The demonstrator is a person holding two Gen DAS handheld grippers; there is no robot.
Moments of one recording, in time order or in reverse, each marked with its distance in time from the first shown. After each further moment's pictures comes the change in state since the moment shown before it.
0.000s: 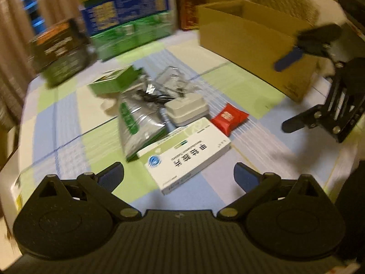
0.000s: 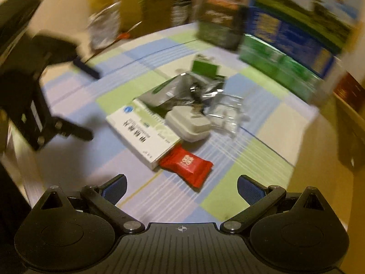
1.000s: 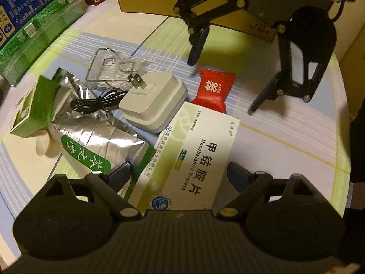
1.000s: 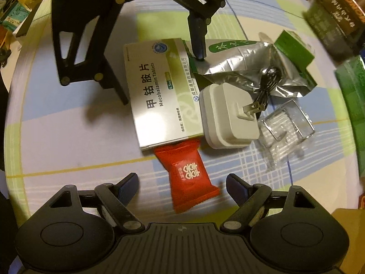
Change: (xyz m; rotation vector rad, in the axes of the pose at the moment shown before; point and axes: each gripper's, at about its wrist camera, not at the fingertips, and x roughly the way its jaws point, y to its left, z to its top) left arm 0.102 0.028 0.030 0.406 0.192 -0.306; right arm 0.111 -0.015 0.035 -0.498 0.340 0.182
